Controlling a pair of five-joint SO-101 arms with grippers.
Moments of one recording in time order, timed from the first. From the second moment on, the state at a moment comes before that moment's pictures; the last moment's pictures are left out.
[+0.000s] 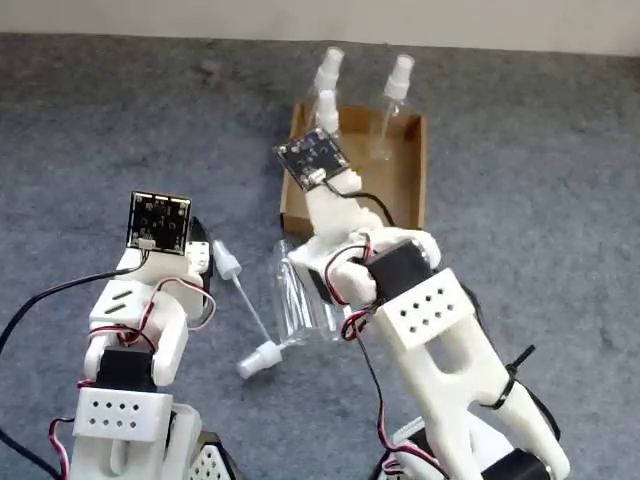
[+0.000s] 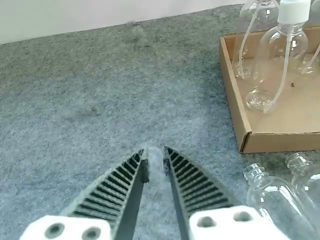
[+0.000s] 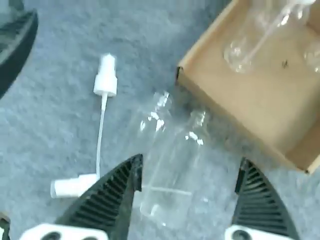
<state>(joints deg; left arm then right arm) -2.6 -75.3 73.3 37.2 -1.2 -34.2 -32.1 24.7 69.8 4.7</state>
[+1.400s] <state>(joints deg) -2.6 -75.3 73.3 37.2 -1.2 -8.6 -15.7 40.8 77.9 8.1</state>
